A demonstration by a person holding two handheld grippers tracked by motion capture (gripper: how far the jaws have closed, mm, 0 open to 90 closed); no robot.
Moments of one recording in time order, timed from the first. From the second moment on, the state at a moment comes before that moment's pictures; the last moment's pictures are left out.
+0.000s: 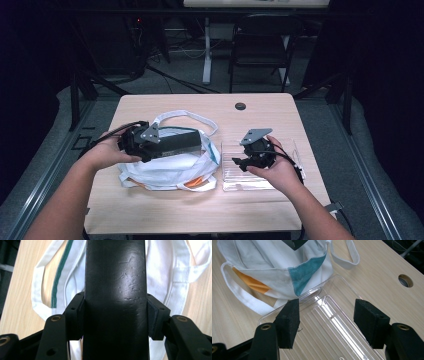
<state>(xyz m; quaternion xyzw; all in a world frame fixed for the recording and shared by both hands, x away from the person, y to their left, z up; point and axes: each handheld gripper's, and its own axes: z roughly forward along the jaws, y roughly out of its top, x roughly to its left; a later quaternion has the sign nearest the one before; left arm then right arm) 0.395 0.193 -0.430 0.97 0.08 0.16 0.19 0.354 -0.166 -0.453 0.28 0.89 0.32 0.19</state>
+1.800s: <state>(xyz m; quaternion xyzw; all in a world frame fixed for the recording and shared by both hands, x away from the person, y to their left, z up) 0.393 0.087 -0.414 0.96 -0.02 0.14 0.23 0.380 -0.129 -0.412 0.07 0.95 0.24 0.21</state>
